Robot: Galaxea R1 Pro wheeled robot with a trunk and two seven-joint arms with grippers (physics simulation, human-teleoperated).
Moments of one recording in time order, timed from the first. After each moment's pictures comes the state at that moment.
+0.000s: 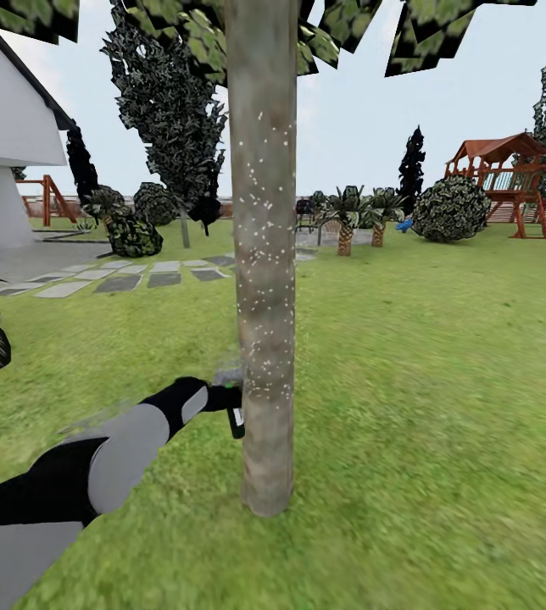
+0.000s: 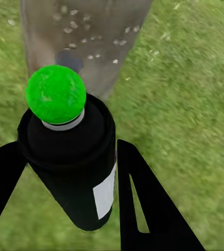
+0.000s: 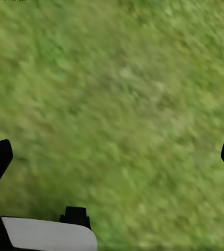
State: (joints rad) left arm -1.19 -0.12 0.20 -0.03 -0.11 0.37 -0.21; right arm -0.25 0.01 -0.31 -0.02 0.52 -0.34 -0.18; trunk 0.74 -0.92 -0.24
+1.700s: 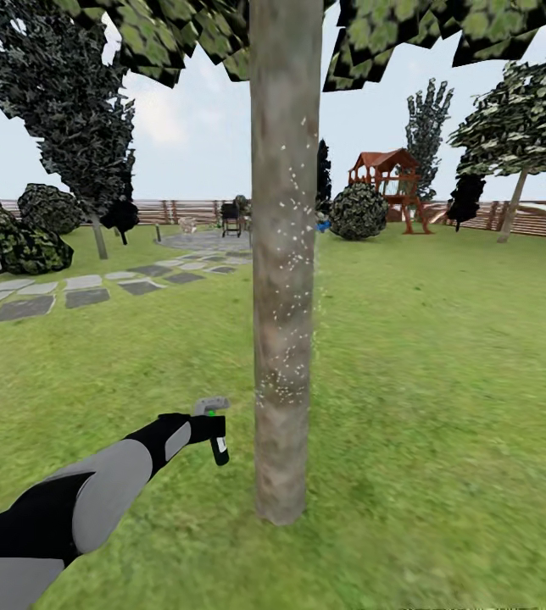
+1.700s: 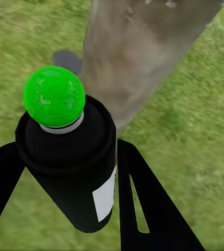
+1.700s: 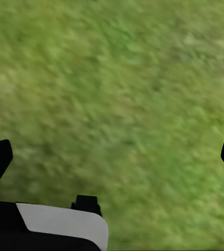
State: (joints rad) left arm -1.05 -0.06 0.20 -0.03 -0.10 0.25 -0.21; right arm -0.25 0.02 -0.31 0.03 0.52 -0.34 -0.18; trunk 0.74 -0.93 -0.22
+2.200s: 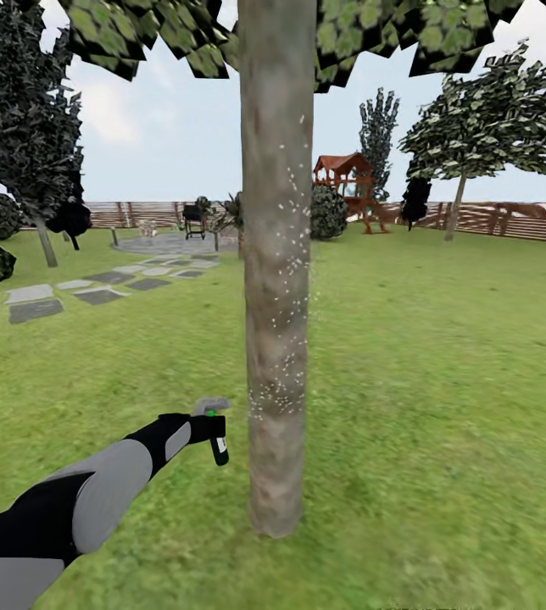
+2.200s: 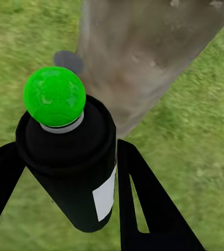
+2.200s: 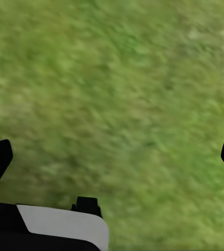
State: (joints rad) left arm -1.05 -0.06 0.20 -0.03 -0.11 0.24 -0.21; right arm -0.25 0.02 -0.31 0.03 0.52 -0.34 -0.18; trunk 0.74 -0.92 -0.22
